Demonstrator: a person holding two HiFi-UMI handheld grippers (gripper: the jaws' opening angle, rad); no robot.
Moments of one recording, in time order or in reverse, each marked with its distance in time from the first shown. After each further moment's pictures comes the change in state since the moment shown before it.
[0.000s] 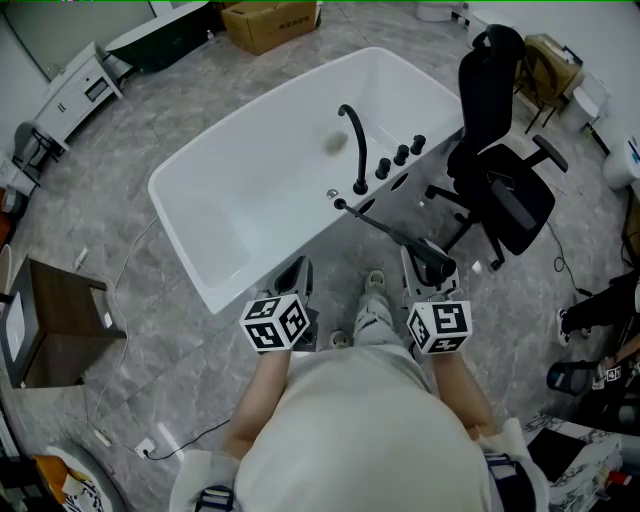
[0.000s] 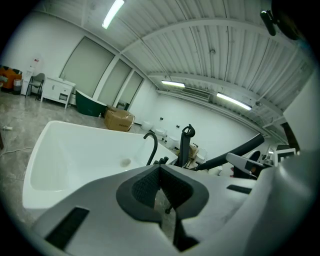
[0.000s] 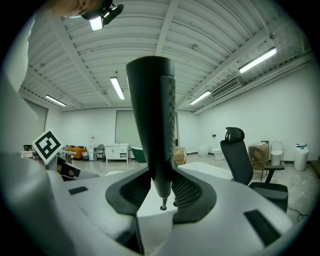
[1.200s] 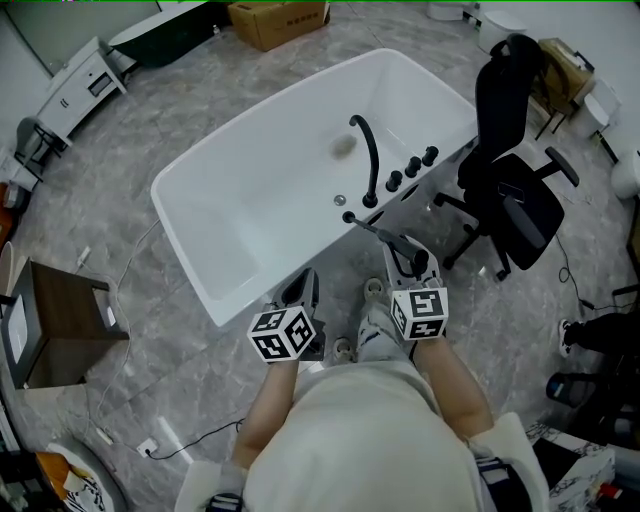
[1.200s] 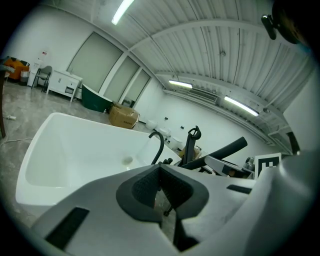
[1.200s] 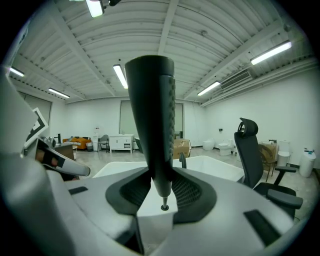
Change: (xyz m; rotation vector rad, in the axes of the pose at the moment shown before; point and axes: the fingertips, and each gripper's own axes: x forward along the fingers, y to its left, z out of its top) left arm 0.036 0.028 0.004 -0.081 0.009 0.029; right arm 0.104 0.010 -0.035 -0.054 0.106 0.053
